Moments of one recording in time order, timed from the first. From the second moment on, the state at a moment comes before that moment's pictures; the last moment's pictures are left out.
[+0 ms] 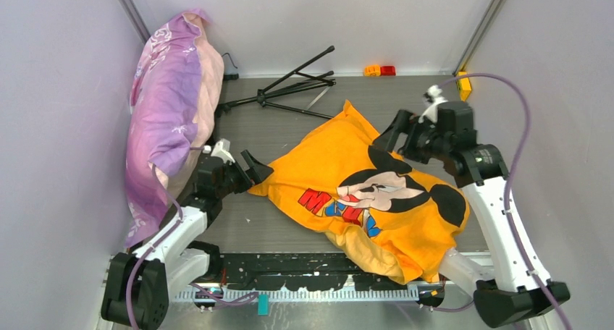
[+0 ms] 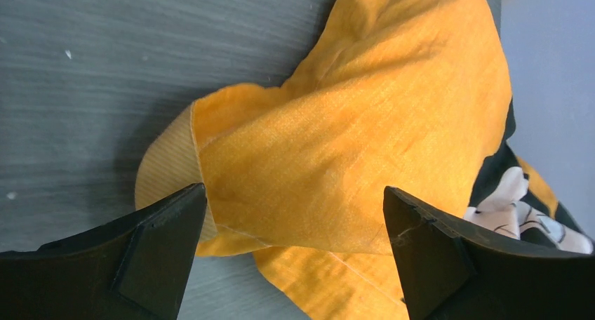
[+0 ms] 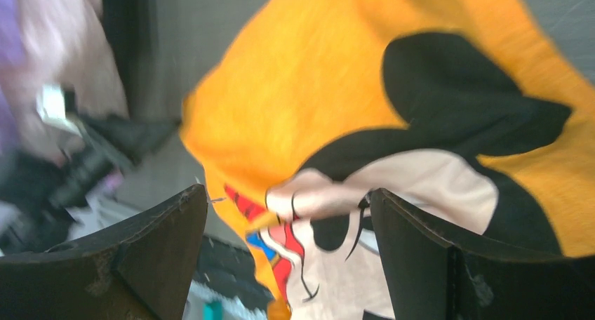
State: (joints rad) left arm -0.22 0.95 0.33 0.16 0.27 -0.72; right arm 0.16 0.98 1.24 -0.86 -0.28 0.53
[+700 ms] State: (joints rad) left arm -0.22 0.66 0.50 -0.50 0.27 -0.92; right arm 1.14 1.30 1.24 -1.17 0.04 0.46
